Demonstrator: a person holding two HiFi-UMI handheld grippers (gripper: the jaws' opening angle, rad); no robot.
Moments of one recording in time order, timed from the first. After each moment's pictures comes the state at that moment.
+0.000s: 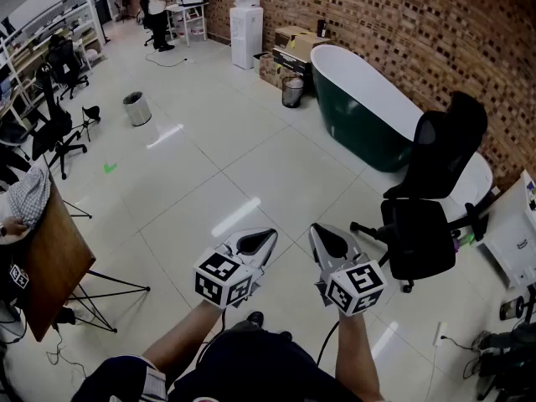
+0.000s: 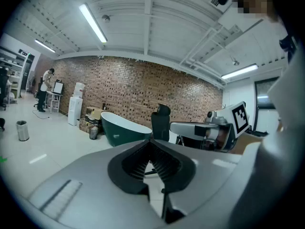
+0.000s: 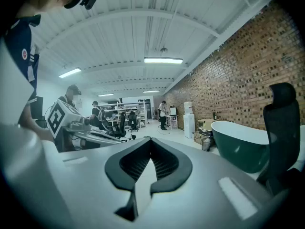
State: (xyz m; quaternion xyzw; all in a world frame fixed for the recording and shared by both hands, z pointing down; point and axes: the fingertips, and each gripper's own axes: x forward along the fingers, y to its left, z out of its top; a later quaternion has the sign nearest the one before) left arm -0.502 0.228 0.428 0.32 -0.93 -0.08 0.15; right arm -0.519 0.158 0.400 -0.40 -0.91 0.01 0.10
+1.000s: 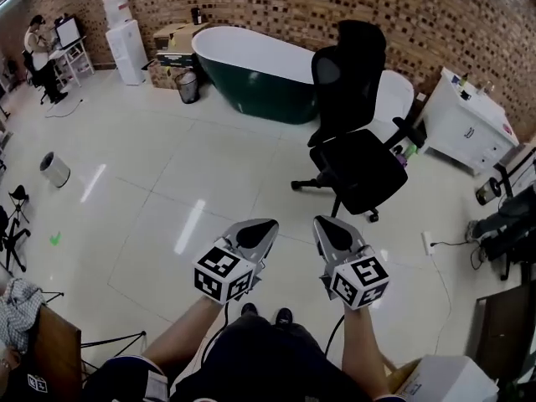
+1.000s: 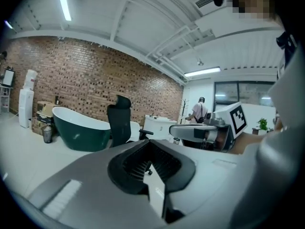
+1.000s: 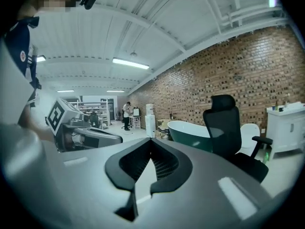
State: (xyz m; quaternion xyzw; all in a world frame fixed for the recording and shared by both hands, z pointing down) left arm -0.471 0.083 0.414 0.55 -0.82 -0.04 0.15; right arm -0.450 0.009 0.396 -0.16 -0.98 0.04 0.11
